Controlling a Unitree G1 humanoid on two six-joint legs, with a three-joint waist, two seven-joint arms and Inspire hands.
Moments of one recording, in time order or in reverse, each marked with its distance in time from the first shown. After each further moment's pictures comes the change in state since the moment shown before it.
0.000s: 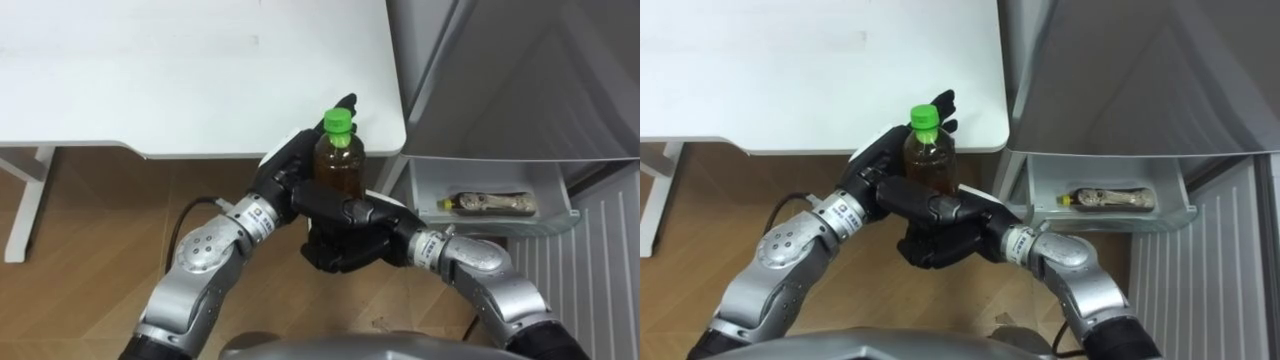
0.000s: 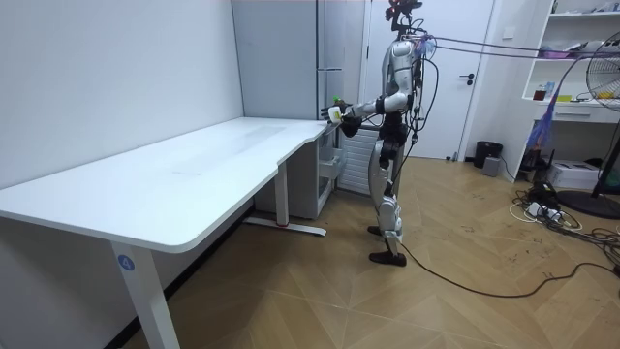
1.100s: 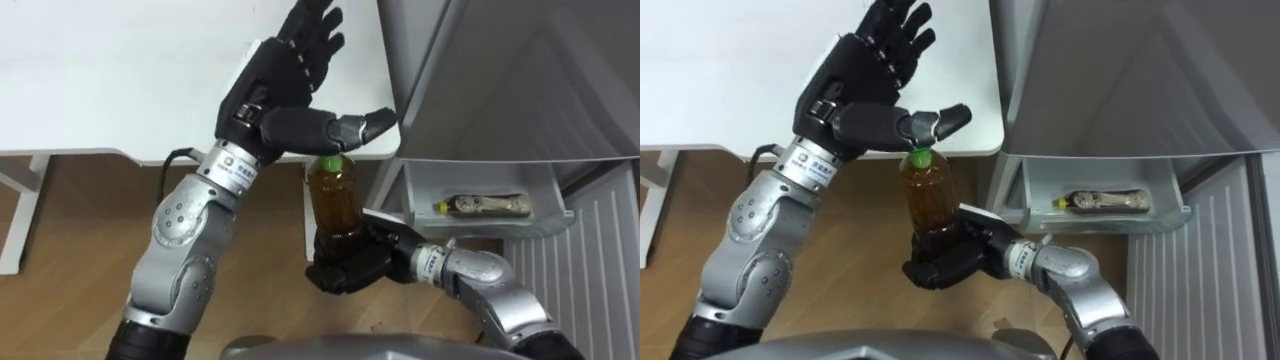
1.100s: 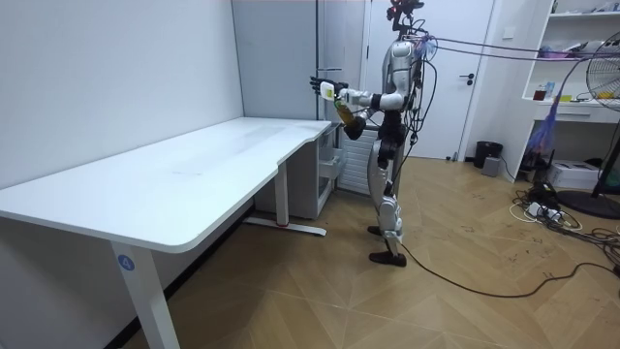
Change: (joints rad) left arm -0.047 -0.026 0.129 -0.213 -0.154 -0.105 0.095; right arm 0.031 -0.004 -0.018 0.031 -0.100 0.001 0.049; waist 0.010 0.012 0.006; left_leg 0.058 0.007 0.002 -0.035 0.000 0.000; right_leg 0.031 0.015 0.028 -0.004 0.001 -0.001
